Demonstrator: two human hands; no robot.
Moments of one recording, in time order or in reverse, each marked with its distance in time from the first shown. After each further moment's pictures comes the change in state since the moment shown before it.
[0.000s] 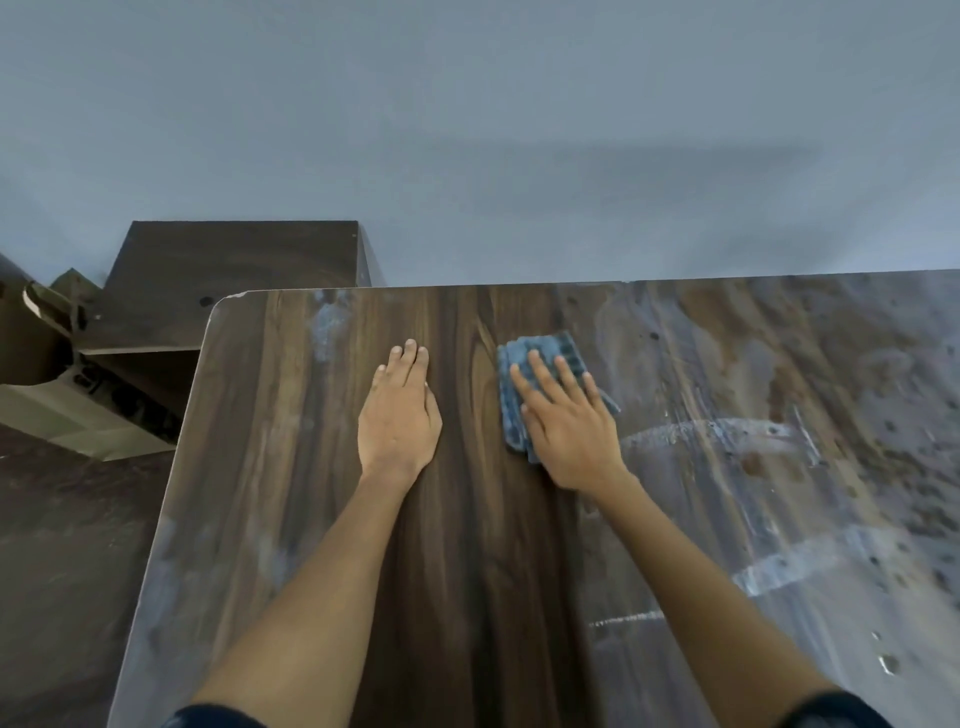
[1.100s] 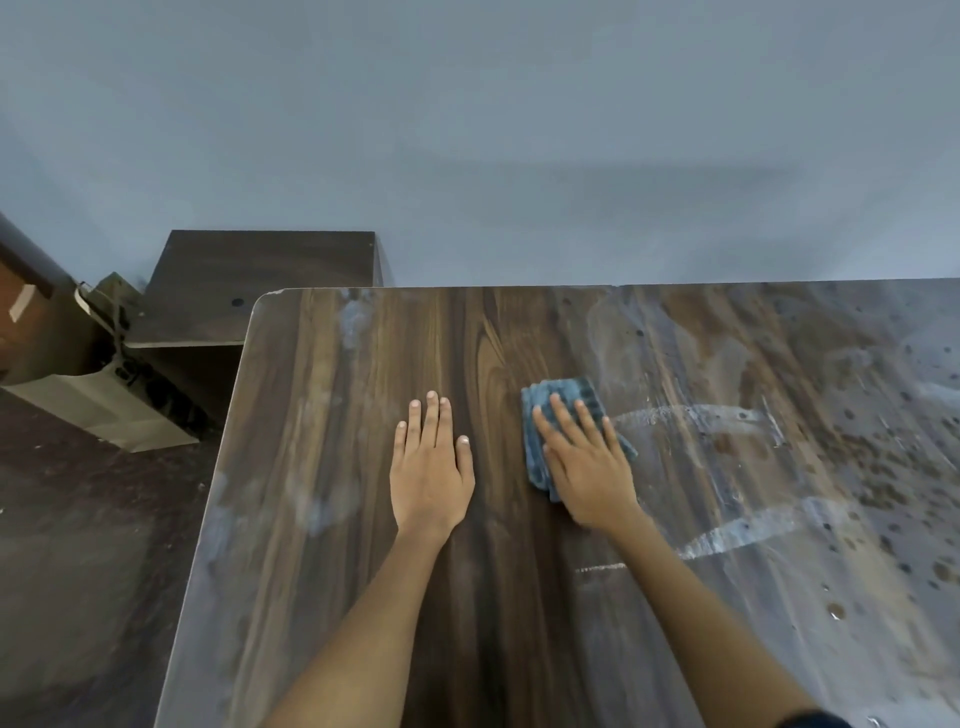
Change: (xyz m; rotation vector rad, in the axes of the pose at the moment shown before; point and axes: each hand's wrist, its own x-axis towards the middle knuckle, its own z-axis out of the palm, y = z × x) left_hand -0.093 0.022 0.001 0.069 -0.049 -0.047; right_hand -0.077 -0.003 0.001 -0.014 -0.070 0.033
